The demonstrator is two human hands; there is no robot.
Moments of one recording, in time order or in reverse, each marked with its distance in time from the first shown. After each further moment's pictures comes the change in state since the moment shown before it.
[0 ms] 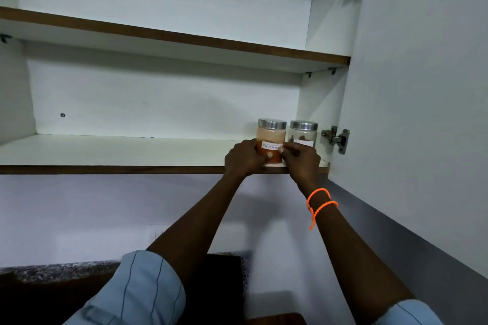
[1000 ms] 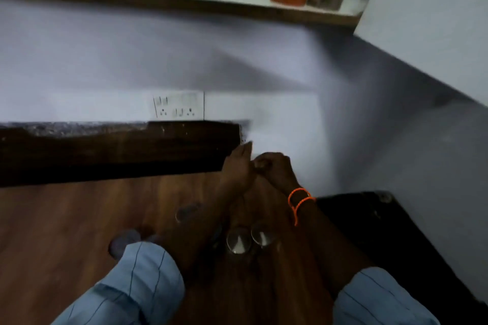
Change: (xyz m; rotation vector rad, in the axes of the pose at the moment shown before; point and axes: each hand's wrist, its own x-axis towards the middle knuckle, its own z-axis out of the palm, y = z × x) left_hand -0.305 -0.131 0.176 0.151 -0.407 0.004; right_hand -0.288 0.133 -0.015 -0.464 -0.700 0.369
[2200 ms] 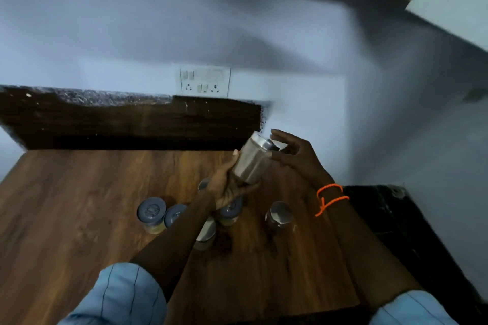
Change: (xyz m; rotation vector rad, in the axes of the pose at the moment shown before) left_hand -0.110 -0.061 -0.015 -2.045 -0.255 -0.692; right_hand -0.017 0.002 0.020 0.488 -0.137 -0.147
